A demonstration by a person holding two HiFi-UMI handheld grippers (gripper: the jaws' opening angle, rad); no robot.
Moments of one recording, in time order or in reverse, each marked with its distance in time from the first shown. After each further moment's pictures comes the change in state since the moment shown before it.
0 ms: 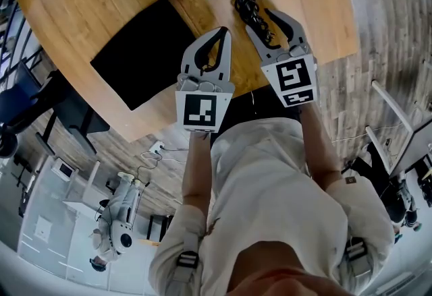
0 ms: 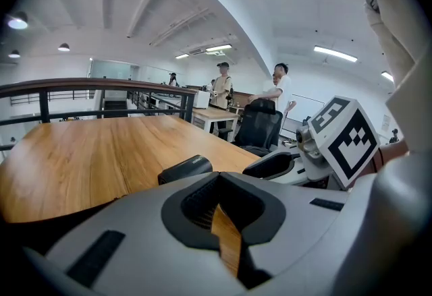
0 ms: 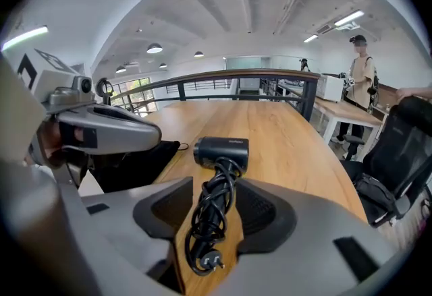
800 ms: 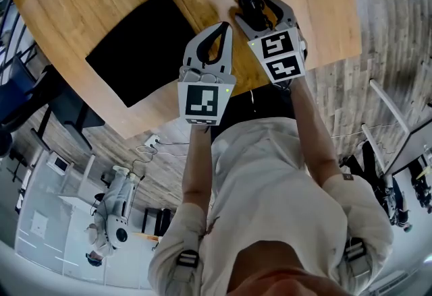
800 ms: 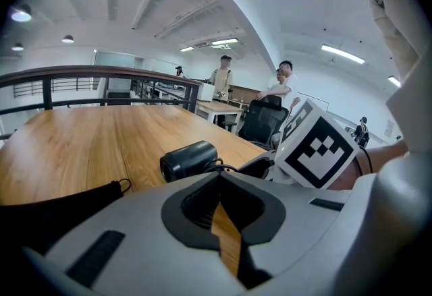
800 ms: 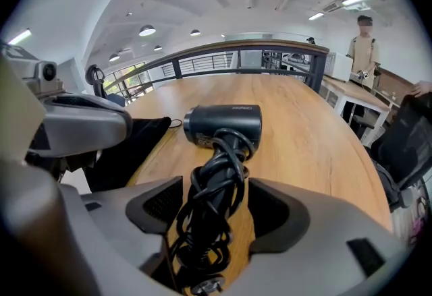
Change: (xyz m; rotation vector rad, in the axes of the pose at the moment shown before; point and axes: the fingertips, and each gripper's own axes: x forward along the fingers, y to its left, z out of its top) left arm 0.013 0.011 -0.023 -0.047 0.047 0.015; right arm 0.060 0.002 -0.030 0.037 0.179 0.034
